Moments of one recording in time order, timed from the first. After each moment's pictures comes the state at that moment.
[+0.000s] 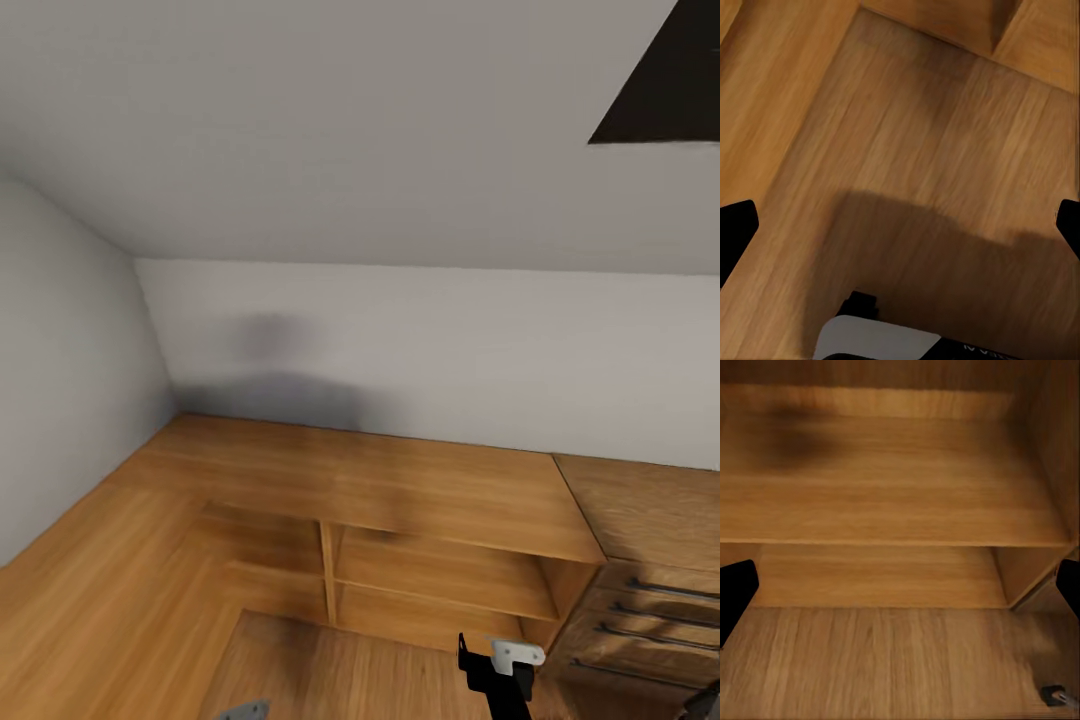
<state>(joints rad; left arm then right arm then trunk) -0.41 -0.09 -0.55 -0.02 0.73 -0.26 0.21 -0.50 0.04 0.58 0.01 -0.63 -0.64 -0.16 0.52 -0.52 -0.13</state>
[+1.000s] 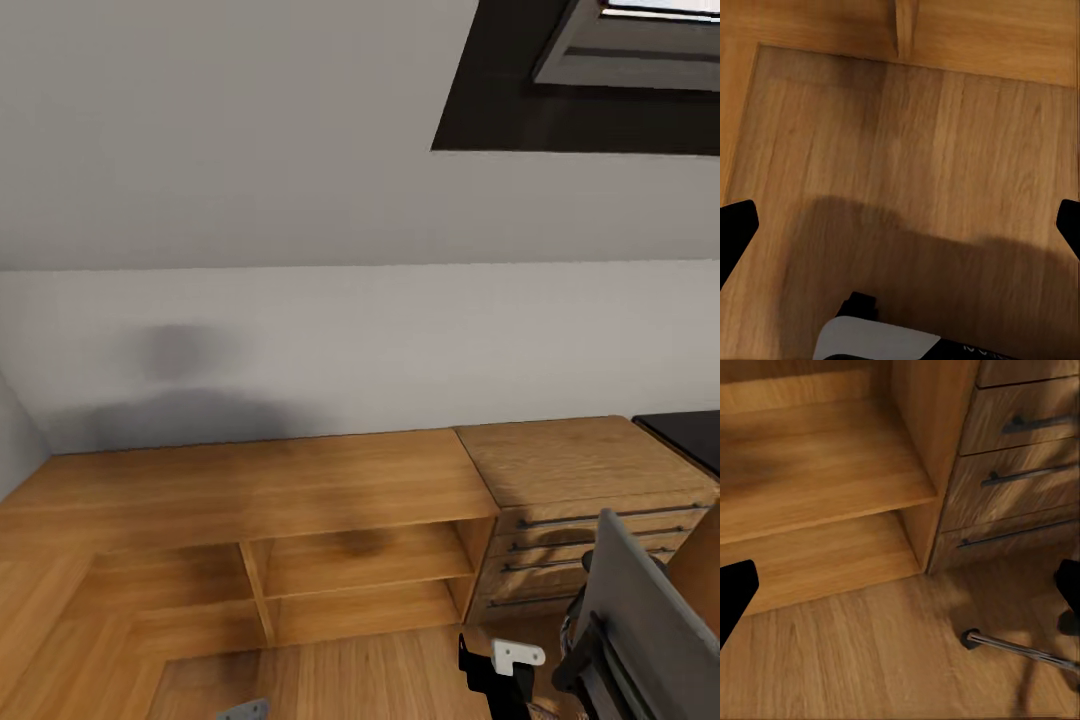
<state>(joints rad) -0.41 -0.09 -0.55 -0.02 0.73 -0.26 0.21 -0.50 0.04 0.58 0.01 -0.63 -0.64 -0.16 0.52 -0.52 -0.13</state>
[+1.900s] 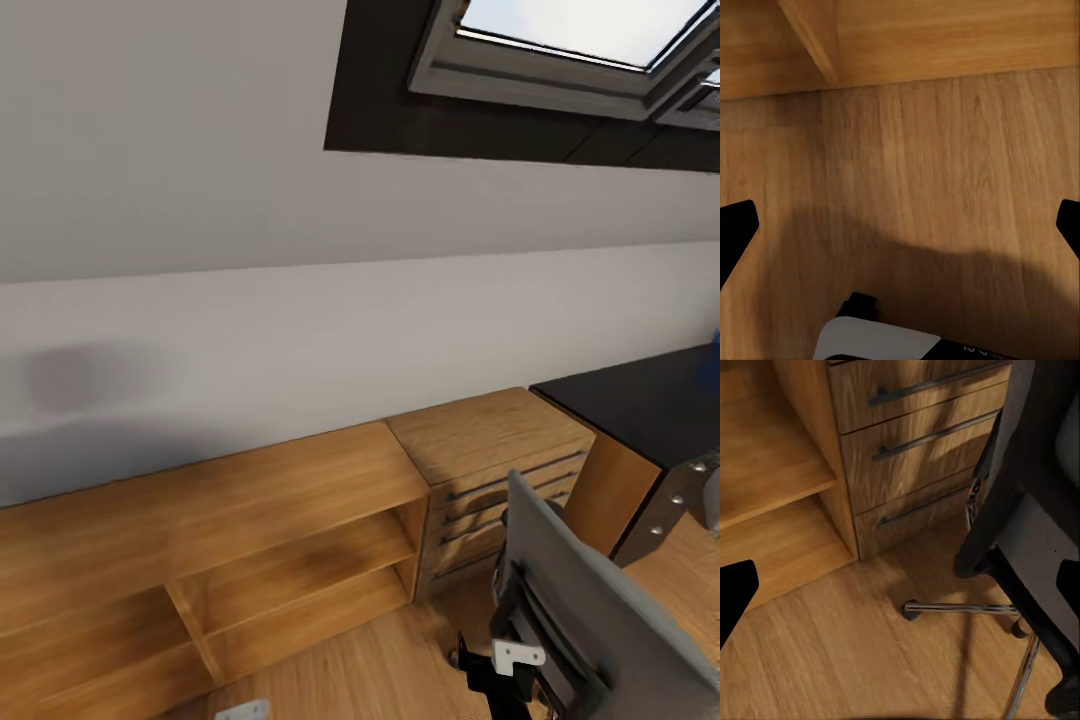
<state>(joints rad) -0.41 -0.09 -0.55 -0.02 0.73 -0.26 0.21 -0.50 0.04 0.58 0.01 -0.63 -0.64 -0.16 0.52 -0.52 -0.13</state>
